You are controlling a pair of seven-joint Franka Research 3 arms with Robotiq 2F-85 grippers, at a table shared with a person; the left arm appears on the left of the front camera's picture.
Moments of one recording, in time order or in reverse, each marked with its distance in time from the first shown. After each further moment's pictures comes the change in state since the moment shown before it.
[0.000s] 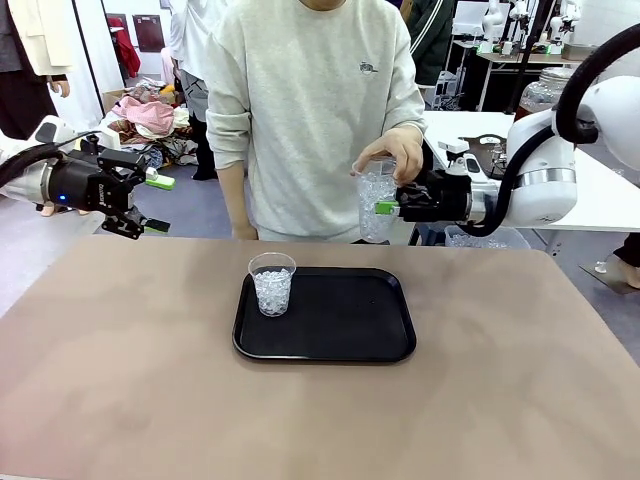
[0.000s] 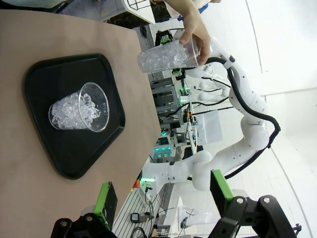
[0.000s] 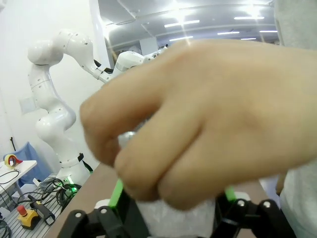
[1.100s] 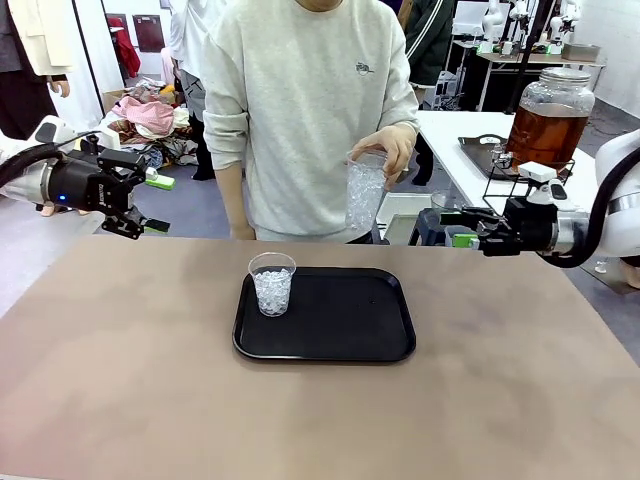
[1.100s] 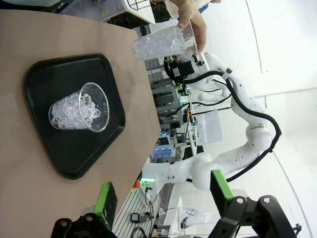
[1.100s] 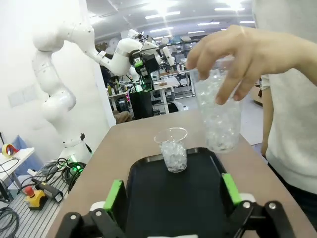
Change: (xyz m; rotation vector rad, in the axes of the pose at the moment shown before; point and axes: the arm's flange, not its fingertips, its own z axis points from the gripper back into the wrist) left arm 0.000 0.000 0.000 0.000 0.000 0.000; right arm -0.025 0.075 0.119 -0.100 0.054 0.010
